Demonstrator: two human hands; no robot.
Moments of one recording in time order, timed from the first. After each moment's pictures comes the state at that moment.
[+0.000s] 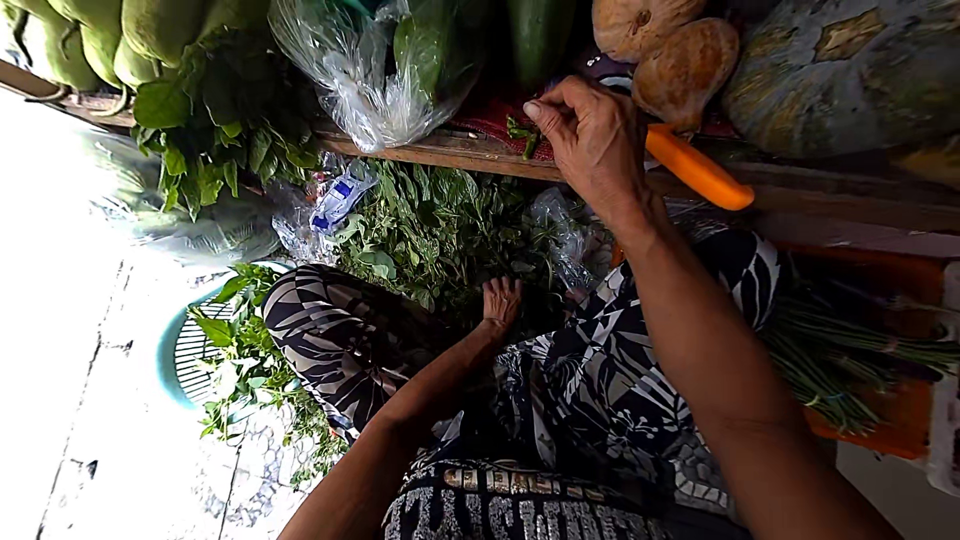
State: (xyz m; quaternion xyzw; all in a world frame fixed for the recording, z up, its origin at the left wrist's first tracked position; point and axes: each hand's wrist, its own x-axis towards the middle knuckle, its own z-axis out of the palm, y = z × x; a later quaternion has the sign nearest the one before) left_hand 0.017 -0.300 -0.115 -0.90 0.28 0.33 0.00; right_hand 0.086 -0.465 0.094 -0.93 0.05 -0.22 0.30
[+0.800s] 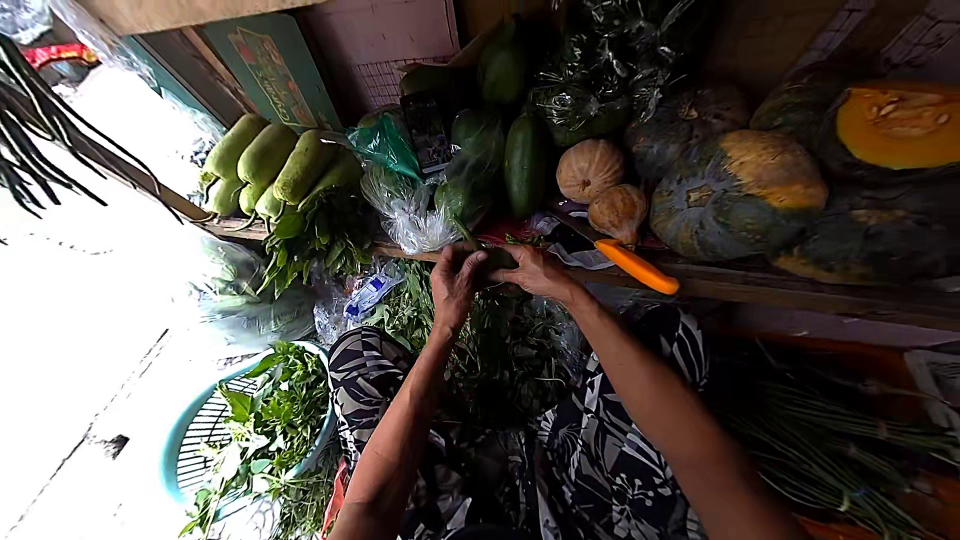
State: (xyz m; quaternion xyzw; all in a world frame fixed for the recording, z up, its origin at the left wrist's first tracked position) left_hand 0.123 -0.271 0.065 -0.71 0.20 -0.03 -0.68; right_hand 0.091 -0.443 0.081 -0.80 -0.07 0.04 0.59
